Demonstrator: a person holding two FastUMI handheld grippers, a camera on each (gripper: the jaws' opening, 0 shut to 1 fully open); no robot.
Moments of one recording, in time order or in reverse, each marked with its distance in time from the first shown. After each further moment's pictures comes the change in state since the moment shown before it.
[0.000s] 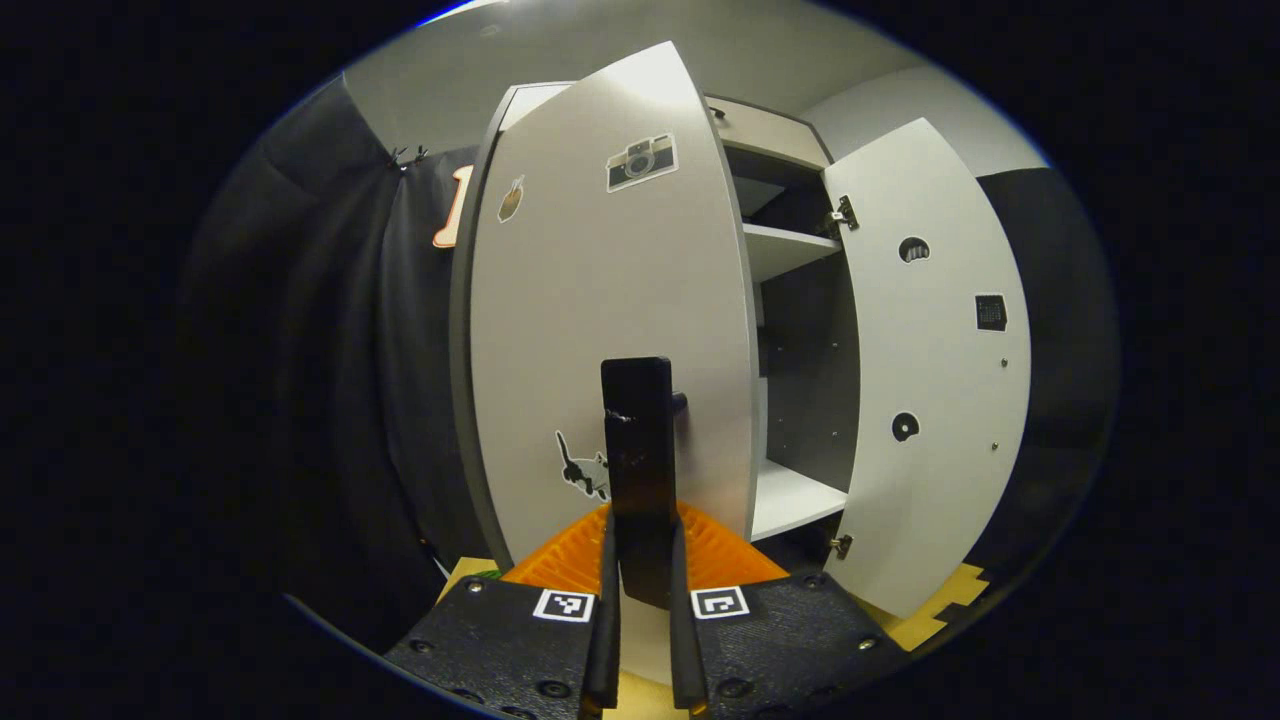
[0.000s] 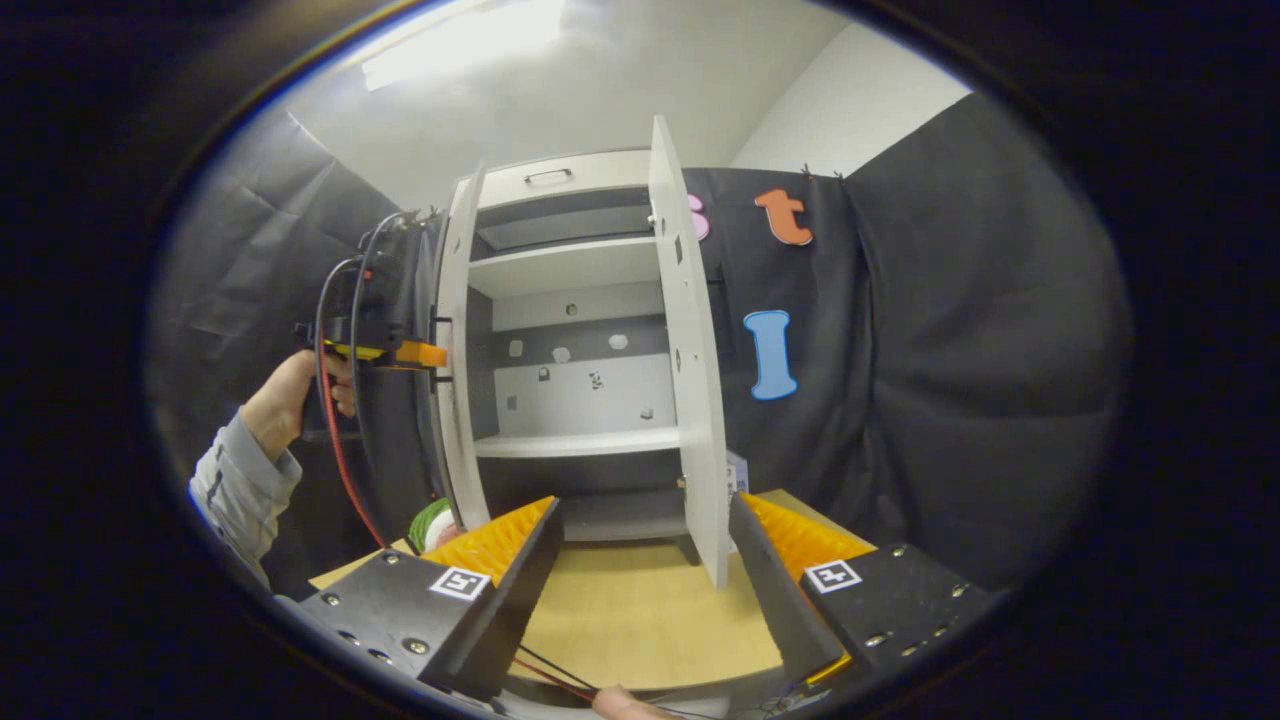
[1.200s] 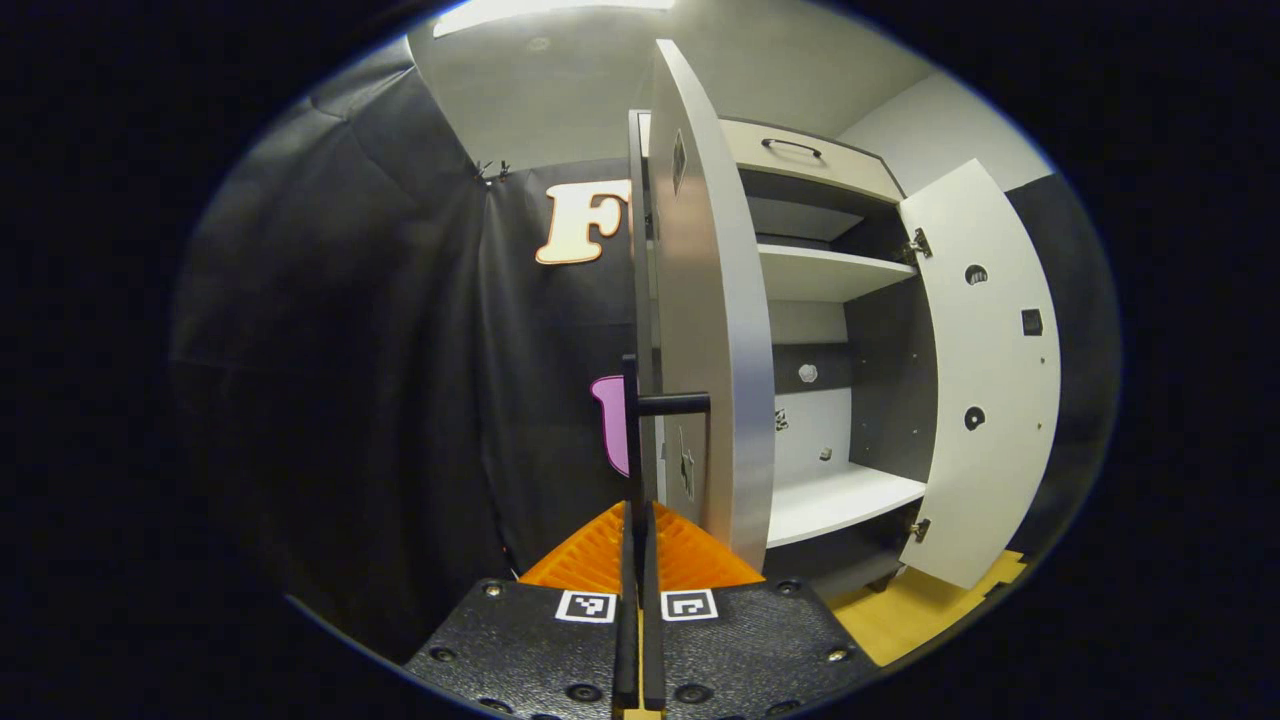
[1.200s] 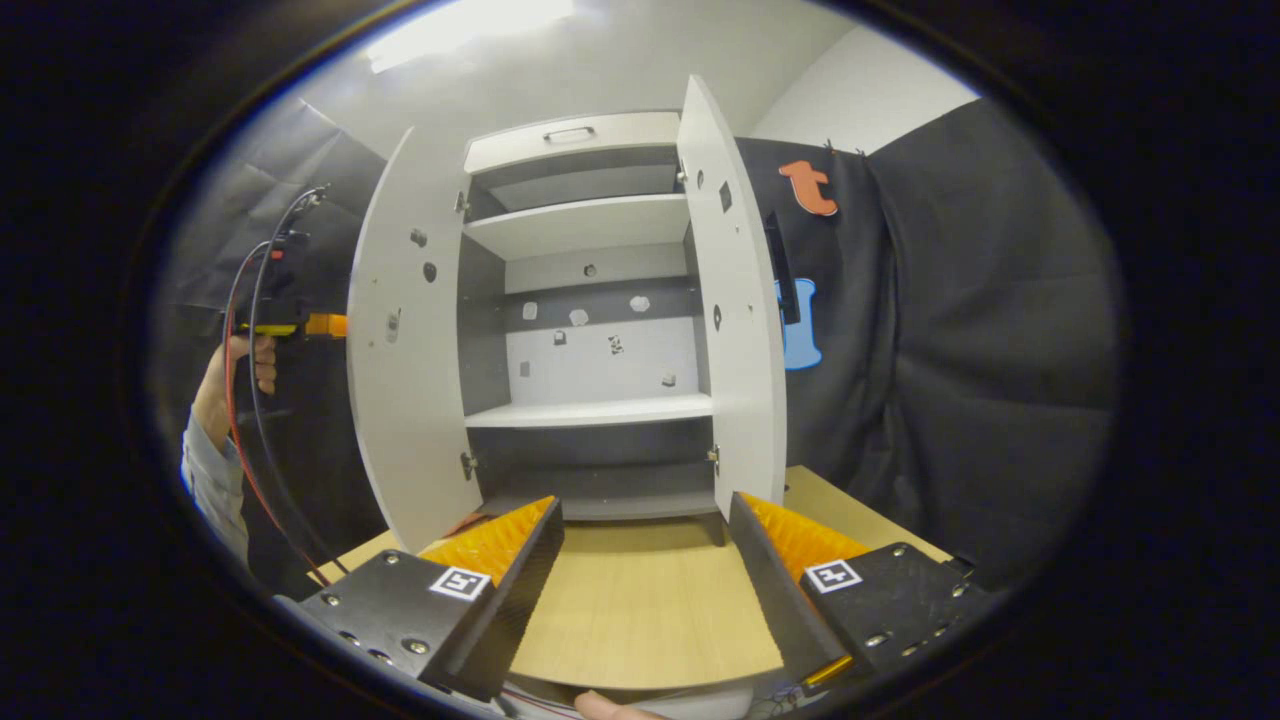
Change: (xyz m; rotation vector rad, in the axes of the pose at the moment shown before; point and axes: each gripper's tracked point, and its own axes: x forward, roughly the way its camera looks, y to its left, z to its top) left arm -0.024 0.060 0.009 -0.023 -0.103 0.146; right arm 0.037 0.045 -0.038 -0.030 0.086 0.008
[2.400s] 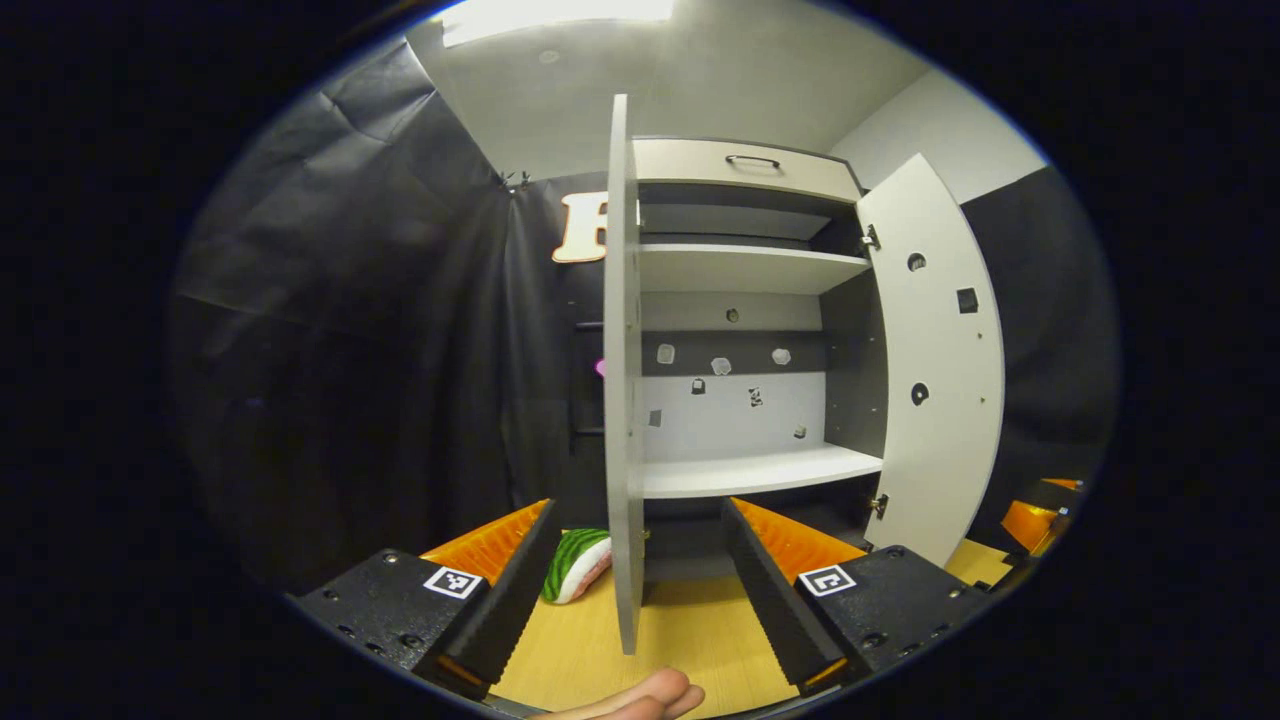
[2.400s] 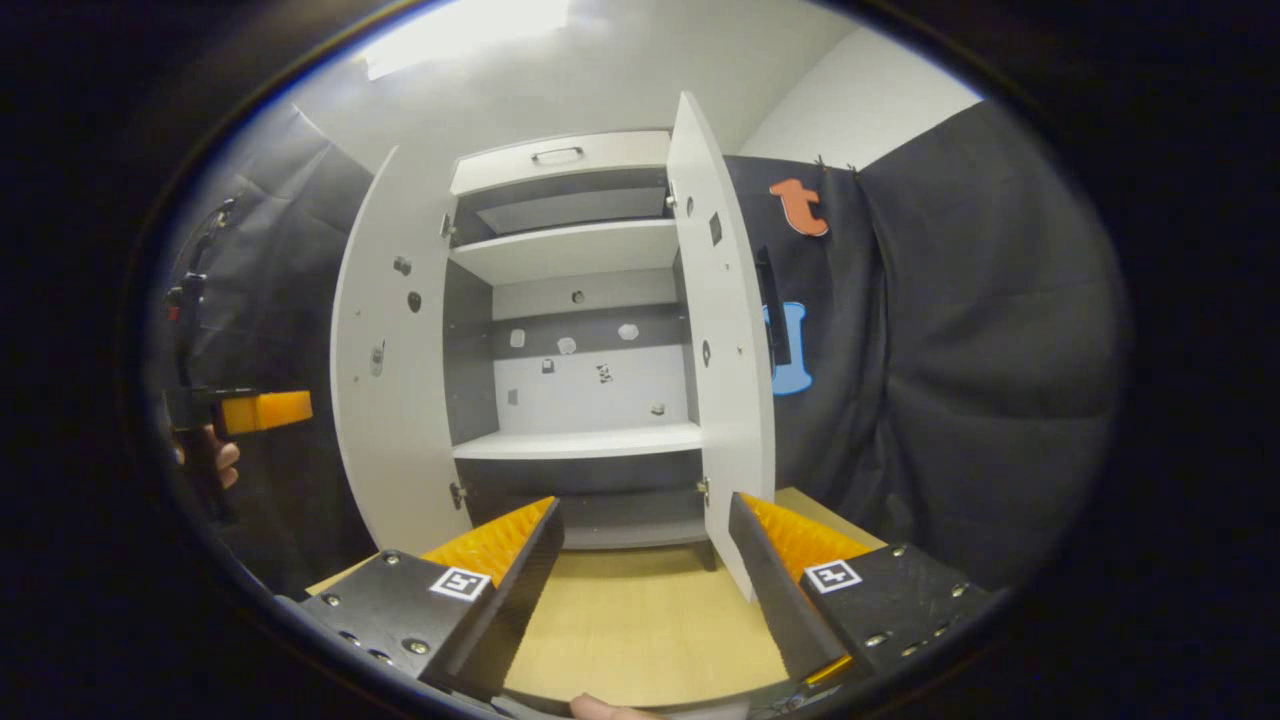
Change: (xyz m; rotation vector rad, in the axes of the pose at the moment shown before) left arm -0.061 -0.029 -0.020 0.004 0.017 0.040; right arm 0.010 0.003 0.043 0.000 -0.067 -0.026
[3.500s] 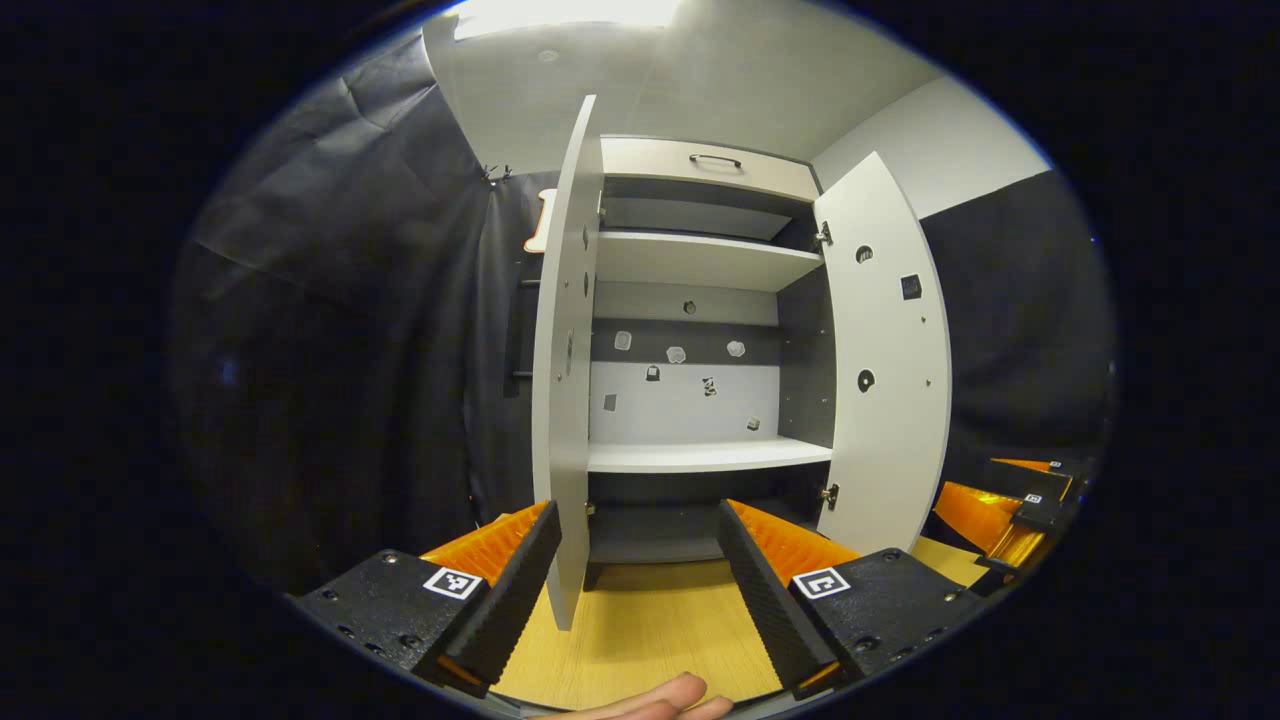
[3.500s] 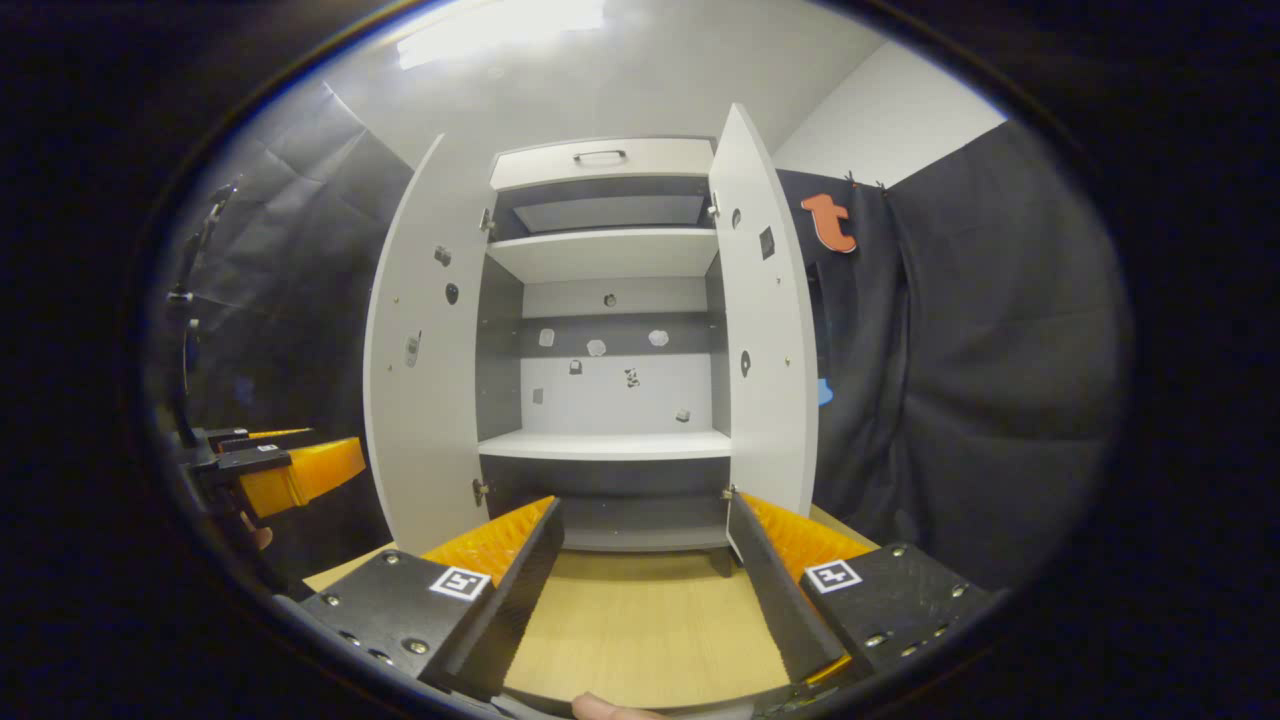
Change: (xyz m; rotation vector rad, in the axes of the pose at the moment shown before) left arm -0.005 -0.022 -0.020 -0.037 -0.003 -0.032; right arm -0.006 0.040 -0.008 -0.048 -0.018 0.046
